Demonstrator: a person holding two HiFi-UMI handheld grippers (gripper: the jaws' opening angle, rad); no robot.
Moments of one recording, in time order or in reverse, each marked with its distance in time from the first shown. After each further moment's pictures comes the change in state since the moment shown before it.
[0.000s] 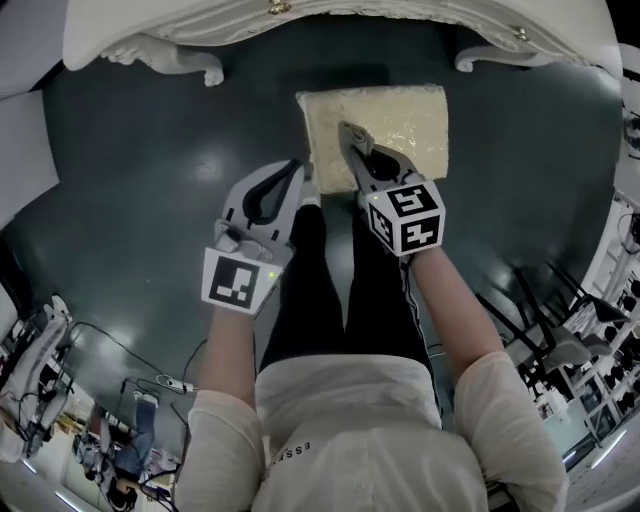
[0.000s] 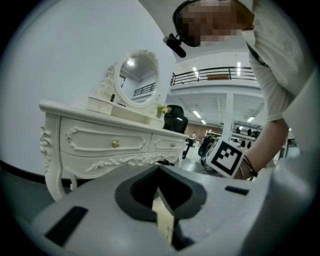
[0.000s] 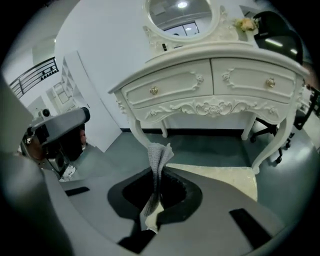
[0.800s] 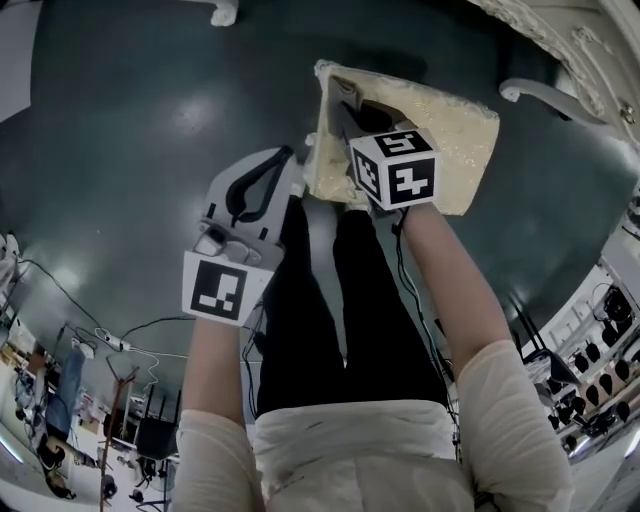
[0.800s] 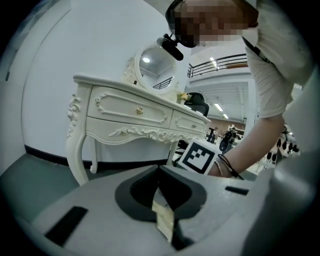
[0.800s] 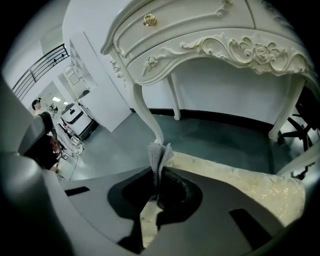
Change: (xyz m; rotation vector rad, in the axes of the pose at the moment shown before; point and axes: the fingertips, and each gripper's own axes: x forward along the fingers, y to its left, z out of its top) left arm 0.015 0.041 -0.125 -0.074 0.055 0.246; right arm 0.165 -0.022 -0.050 -0.146 0.177 0.143
